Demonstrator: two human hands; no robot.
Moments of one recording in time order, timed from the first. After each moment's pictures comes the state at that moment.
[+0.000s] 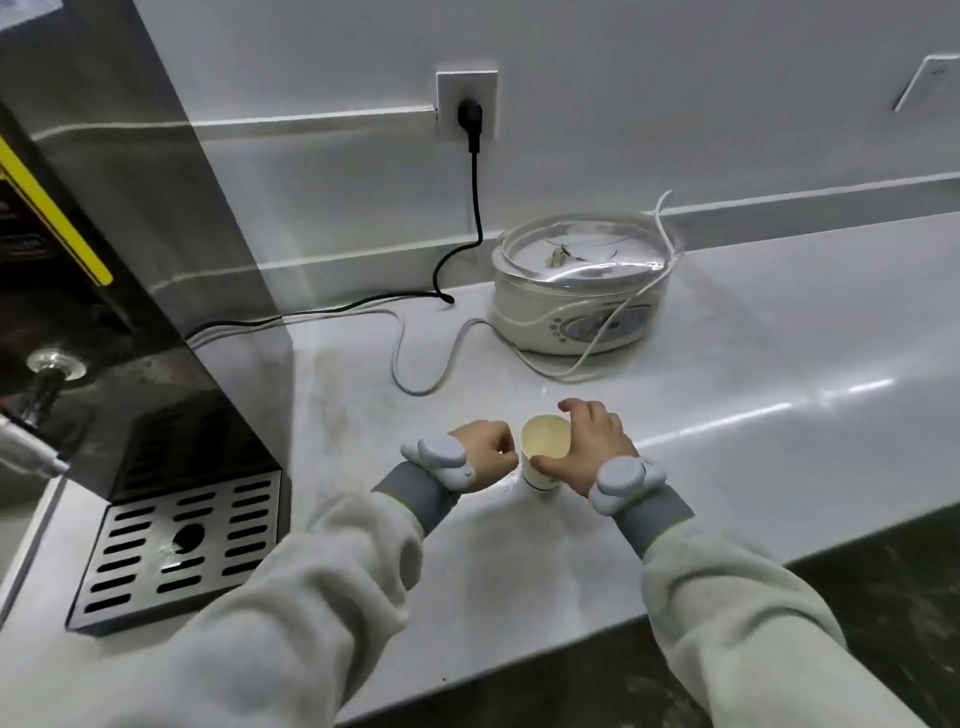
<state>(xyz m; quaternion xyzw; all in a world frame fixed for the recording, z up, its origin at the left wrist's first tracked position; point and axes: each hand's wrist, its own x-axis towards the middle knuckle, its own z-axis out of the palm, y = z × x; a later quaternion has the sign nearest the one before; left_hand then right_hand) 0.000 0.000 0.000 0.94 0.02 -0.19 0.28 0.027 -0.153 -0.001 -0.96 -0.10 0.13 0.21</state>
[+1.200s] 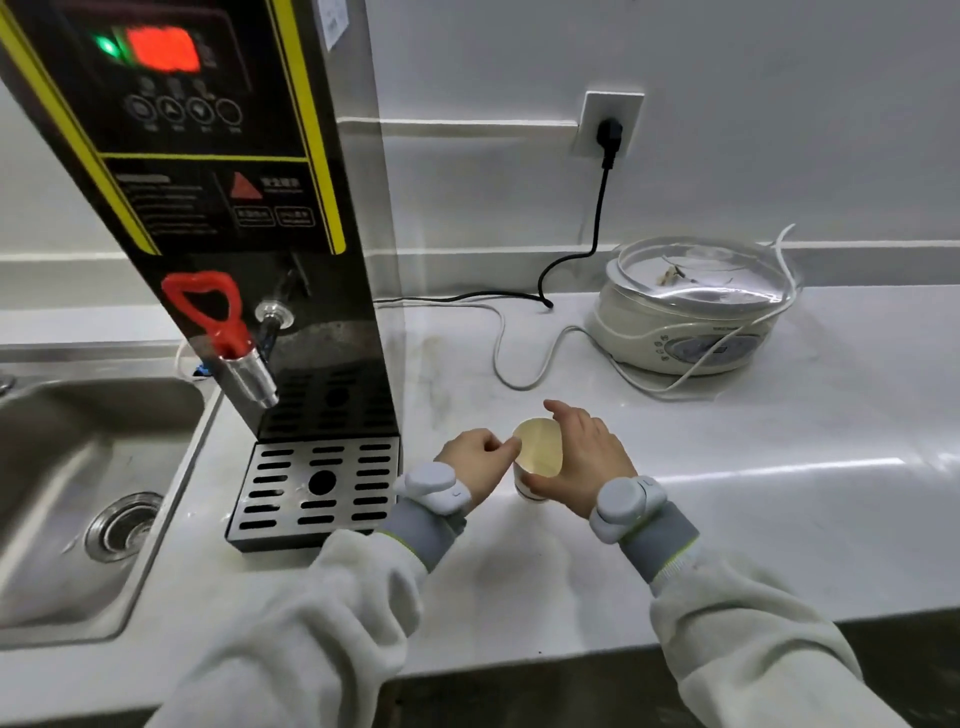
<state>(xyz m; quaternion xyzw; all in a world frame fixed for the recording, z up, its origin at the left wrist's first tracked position) -0.089 0.090 0.002 0.82 0.26 -0.05 0.50 -0.034 -0.044 0.018 -0.94 -0.25 0.12 0.20</state>
